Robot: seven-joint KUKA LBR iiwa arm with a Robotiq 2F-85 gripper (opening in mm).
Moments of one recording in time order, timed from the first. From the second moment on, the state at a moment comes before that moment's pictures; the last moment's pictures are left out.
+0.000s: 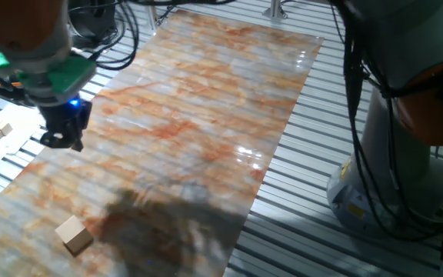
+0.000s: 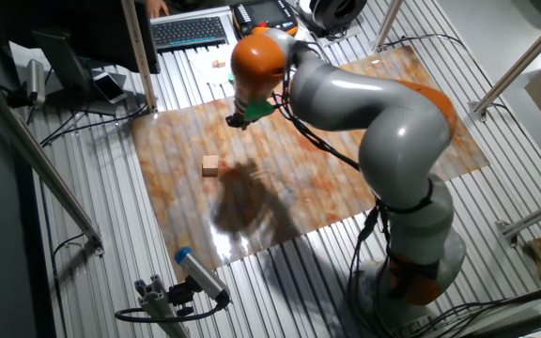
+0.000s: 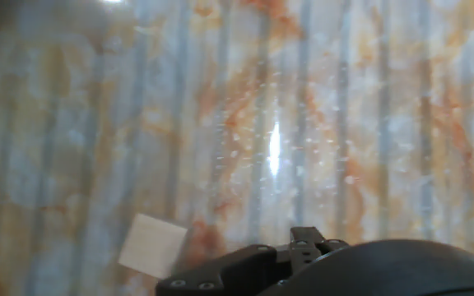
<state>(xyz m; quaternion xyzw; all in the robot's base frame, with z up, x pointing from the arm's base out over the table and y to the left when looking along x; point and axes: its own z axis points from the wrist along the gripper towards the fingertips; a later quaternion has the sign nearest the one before) 0.586 0.274 0.200 -0.04 1.00 0.00 0.08</state>
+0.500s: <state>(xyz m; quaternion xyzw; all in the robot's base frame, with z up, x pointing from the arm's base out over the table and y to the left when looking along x) 0.583 0.254 0.198 -0.03 0.99 0.01 0.10</state>
